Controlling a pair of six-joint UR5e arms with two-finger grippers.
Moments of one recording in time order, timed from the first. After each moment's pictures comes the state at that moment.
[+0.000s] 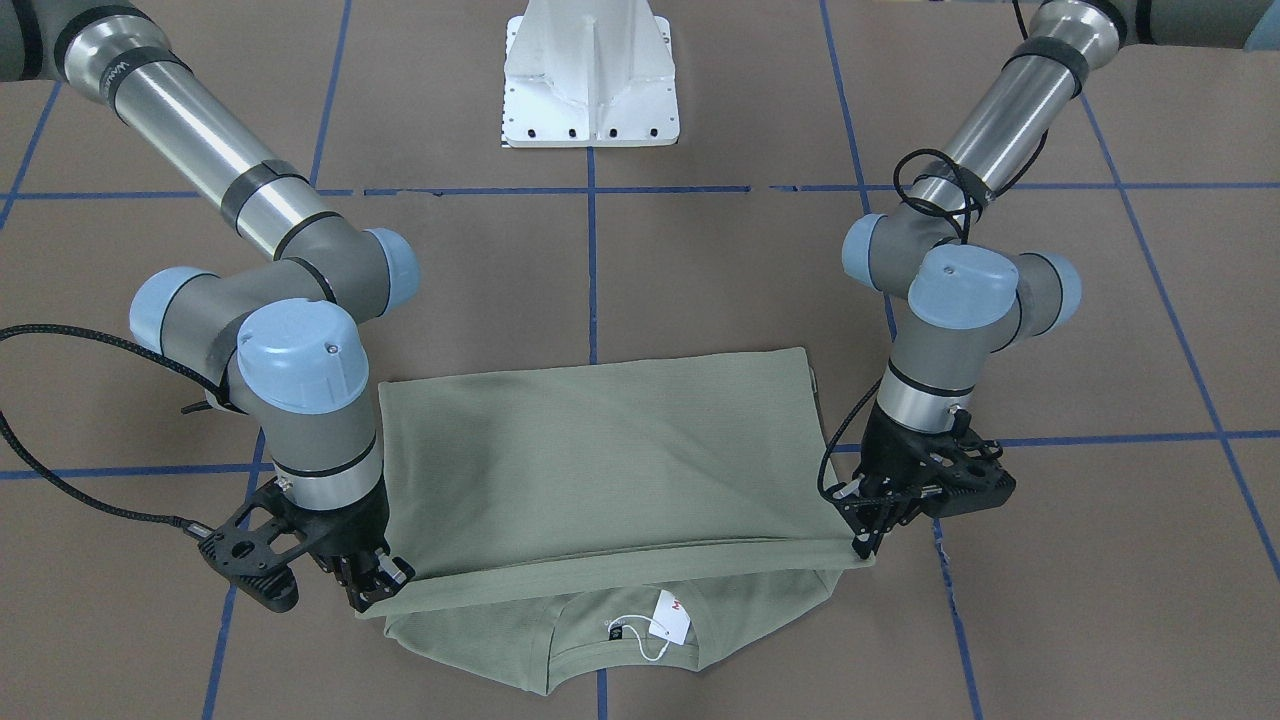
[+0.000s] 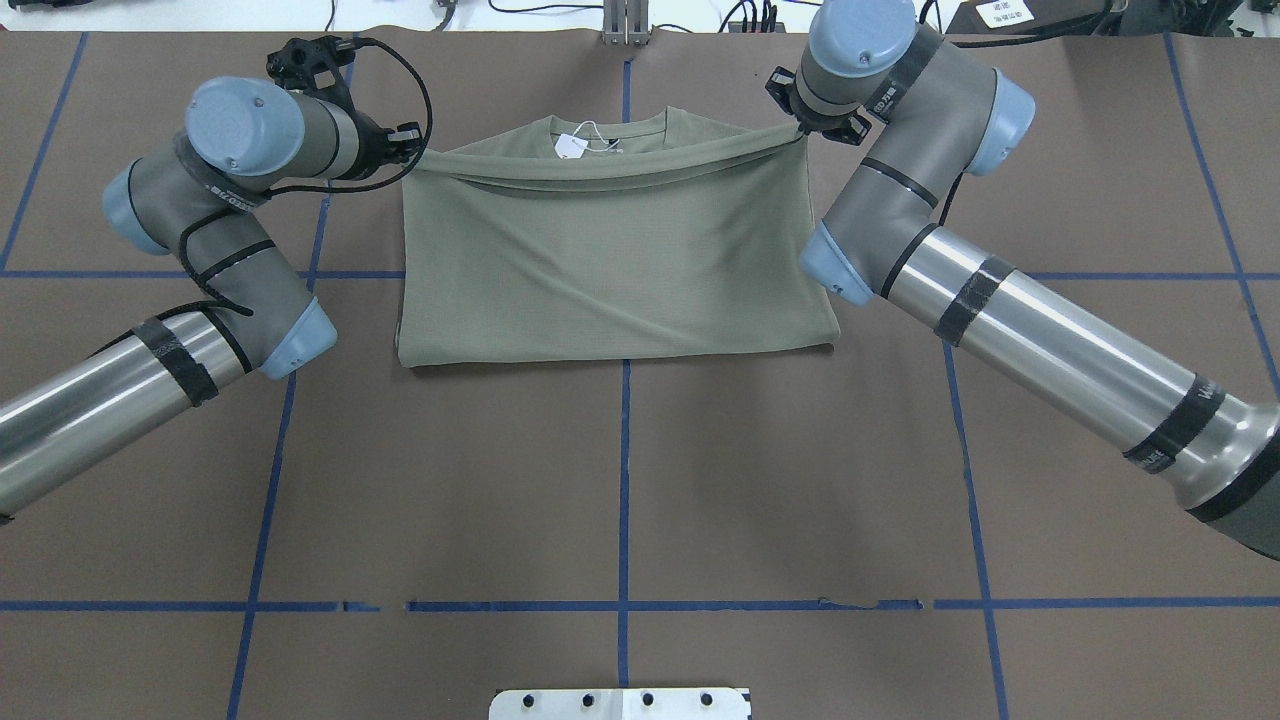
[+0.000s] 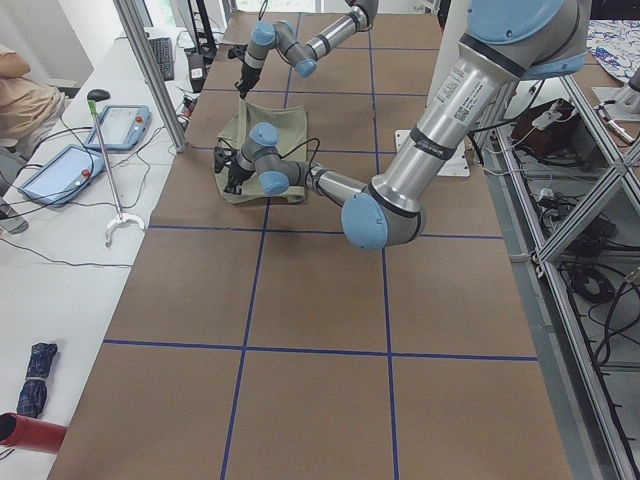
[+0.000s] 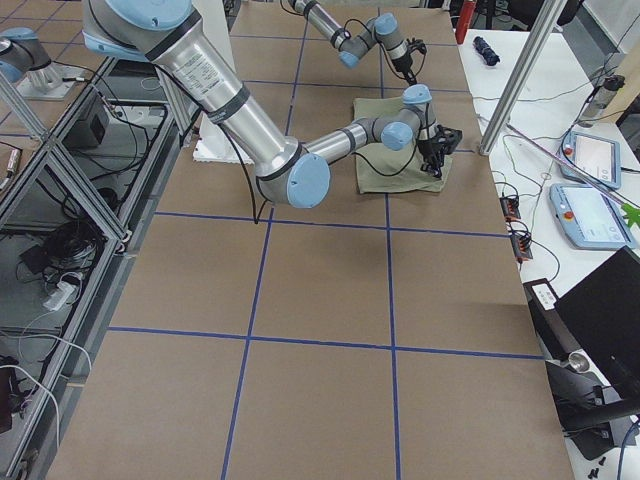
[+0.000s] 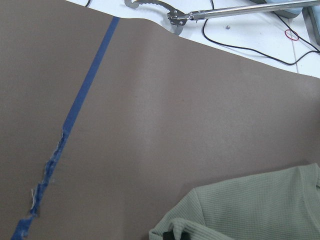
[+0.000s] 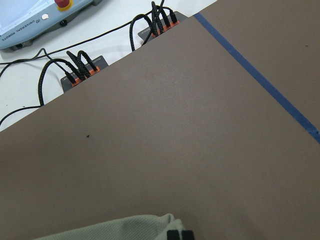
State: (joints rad) left arm -0.83 -2.22 -1.18 -2.34 -1.68 -1.29; right arm 0.85 -0.73 1.10 -1.18 1.70 1.56
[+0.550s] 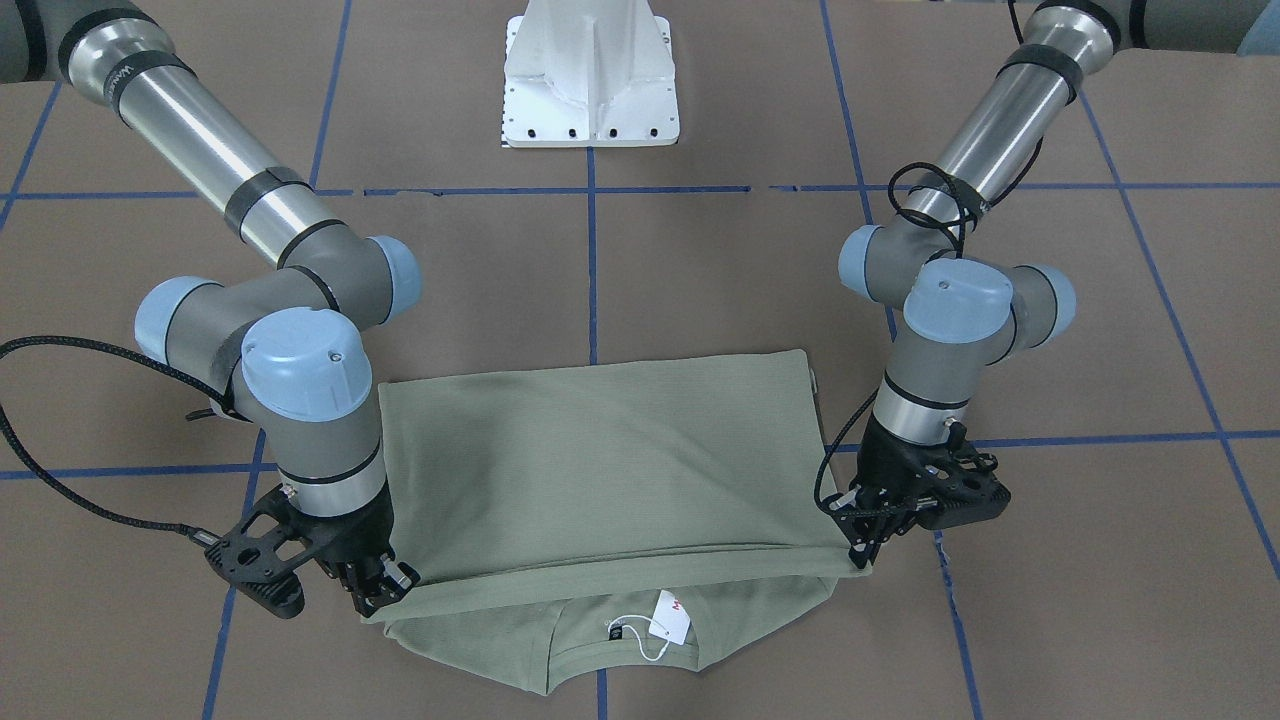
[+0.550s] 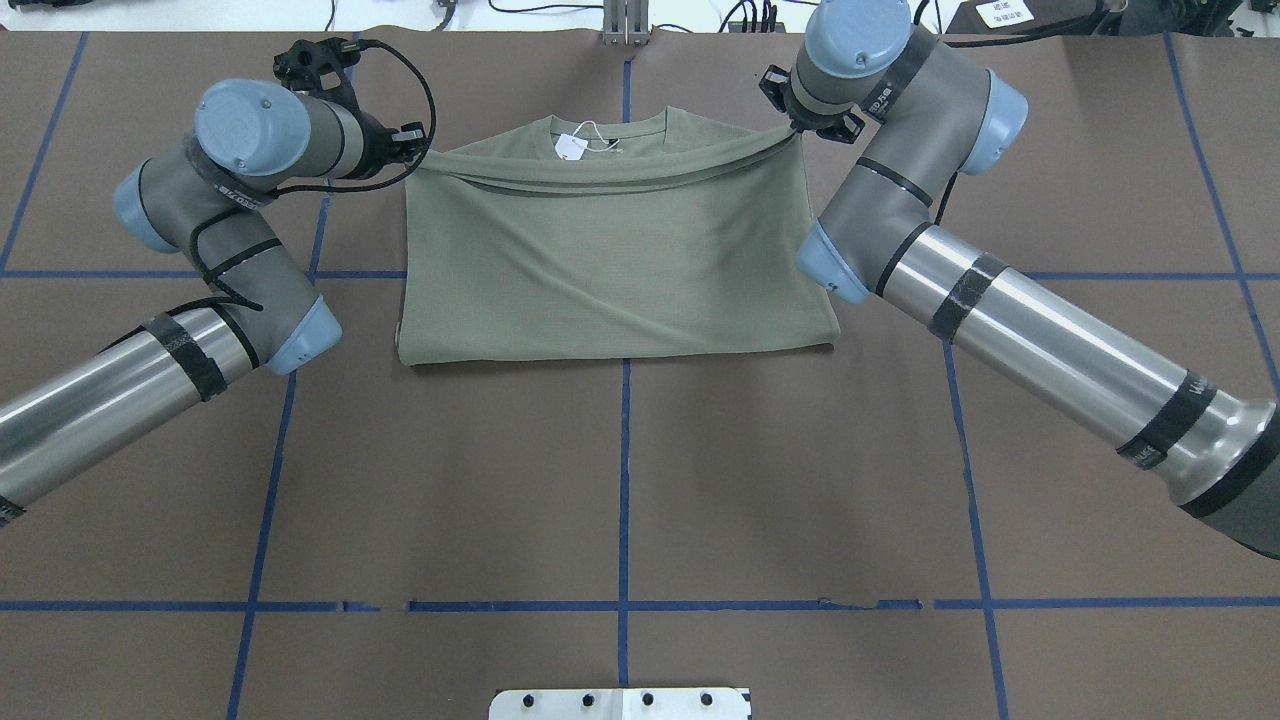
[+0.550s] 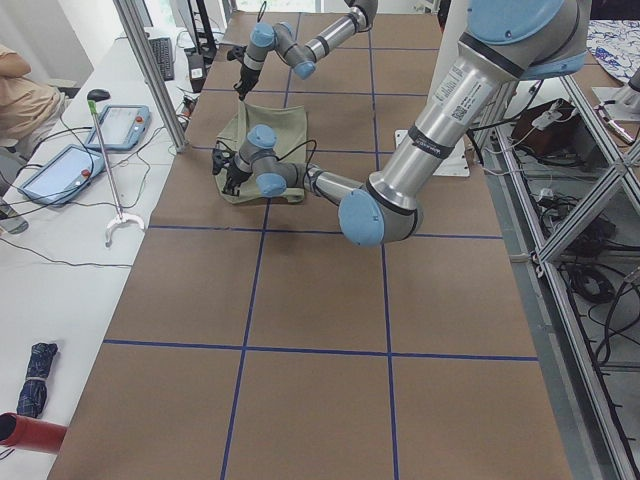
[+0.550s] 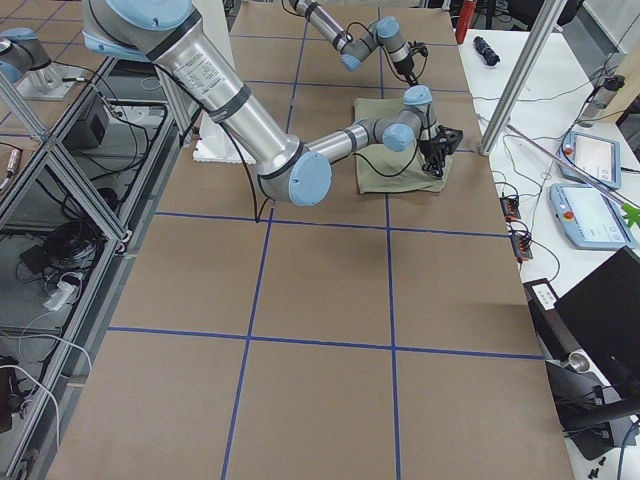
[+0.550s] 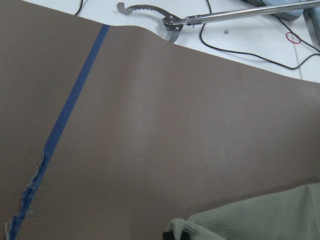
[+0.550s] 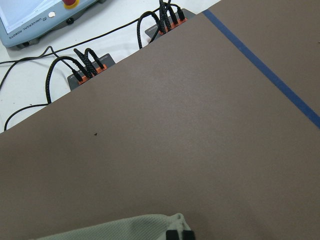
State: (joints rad) left arm -0.83 -2.23 -1.12 -2.39 -1.68 -1.29; right arm 0.85 -0.72 1.08 -1.13 1.70 1.56
